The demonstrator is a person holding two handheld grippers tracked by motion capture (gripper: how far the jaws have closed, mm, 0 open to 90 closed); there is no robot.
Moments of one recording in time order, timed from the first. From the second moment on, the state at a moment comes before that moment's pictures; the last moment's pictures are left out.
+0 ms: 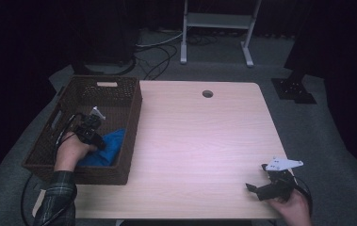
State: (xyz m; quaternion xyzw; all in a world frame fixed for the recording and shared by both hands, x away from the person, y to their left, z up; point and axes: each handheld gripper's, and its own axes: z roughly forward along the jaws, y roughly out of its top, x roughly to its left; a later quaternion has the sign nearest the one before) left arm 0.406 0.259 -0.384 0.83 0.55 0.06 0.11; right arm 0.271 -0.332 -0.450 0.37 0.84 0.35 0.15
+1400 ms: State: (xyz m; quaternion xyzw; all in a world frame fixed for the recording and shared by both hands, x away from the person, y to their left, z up) left arm 0.376 0.273 -0.347 0.76 0.54 0.19 0.31; right arm 0.271 -0.332 -0.450 0.37 0.84 0.35 0.15
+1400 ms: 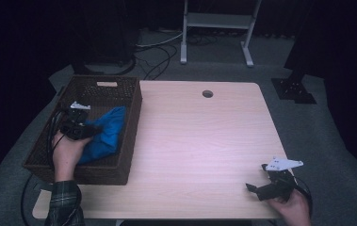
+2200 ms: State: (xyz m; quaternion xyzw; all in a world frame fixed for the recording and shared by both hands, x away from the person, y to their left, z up) left arm 0.356 0.284 -0.332 0.71 0.51 0.26 0.42; right arm 0.271 -0.332 -0.450 0.37 0.84 0.35 0.15
